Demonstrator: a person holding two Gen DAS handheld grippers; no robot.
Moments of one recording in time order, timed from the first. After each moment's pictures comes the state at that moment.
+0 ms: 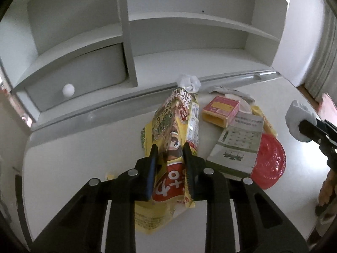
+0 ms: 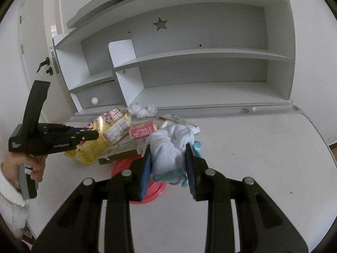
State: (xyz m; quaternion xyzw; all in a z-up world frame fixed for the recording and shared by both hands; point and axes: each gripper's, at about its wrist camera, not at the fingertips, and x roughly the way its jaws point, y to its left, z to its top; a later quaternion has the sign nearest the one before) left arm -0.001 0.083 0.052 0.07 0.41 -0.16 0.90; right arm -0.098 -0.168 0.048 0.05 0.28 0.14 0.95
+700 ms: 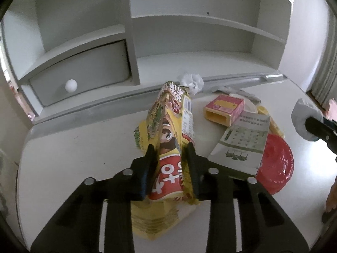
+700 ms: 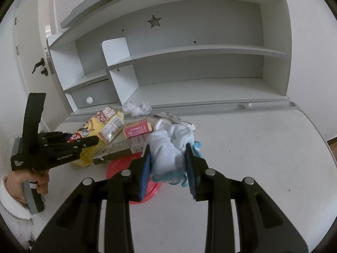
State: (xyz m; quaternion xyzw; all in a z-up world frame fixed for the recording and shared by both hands) left arm -0.007 0.083 0.040 0.06 0.38 -0.13 0.91; right arm -0.095 -0.169 0.046 0.06 0.29 0.12 0.95
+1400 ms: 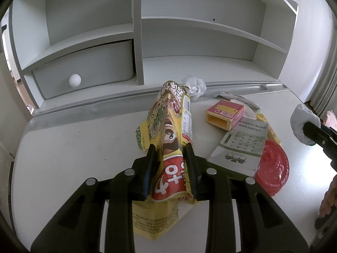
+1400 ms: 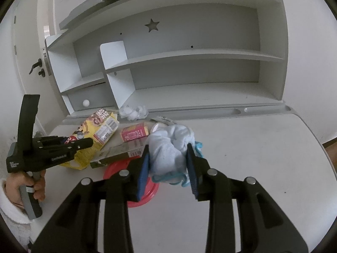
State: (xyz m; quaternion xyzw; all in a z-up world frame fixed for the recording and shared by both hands) left arm -0.008 0.087 0.041 0.03 0.38 -0.13 0.91; right arm -0.097 -0.167 0.048 0.05 0.28 0.11 0.95
